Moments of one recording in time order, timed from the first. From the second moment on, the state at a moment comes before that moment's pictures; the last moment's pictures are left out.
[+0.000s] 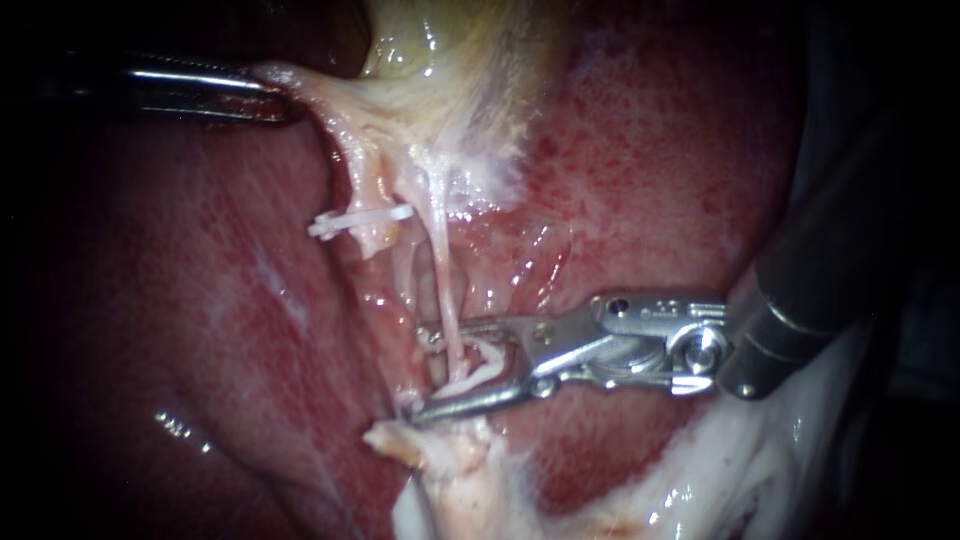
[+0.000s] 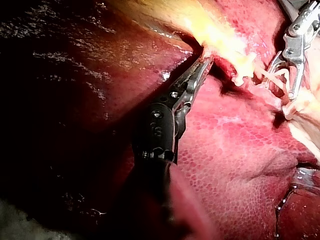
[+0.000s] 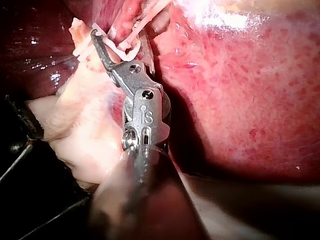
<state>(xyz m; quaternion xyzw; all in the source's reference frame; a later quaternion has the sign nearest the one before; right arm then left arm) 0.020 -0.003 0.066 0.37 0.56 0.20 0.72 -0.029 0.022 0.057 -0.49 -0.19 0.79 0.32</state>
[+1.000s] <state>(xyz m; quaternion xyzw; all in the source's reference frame) 0.019 -0.001 0.062 0.46 0.55 0.24 0.66 -0.029 0.022 0.057 -0.49 -0.19 0.79 0.32</state>
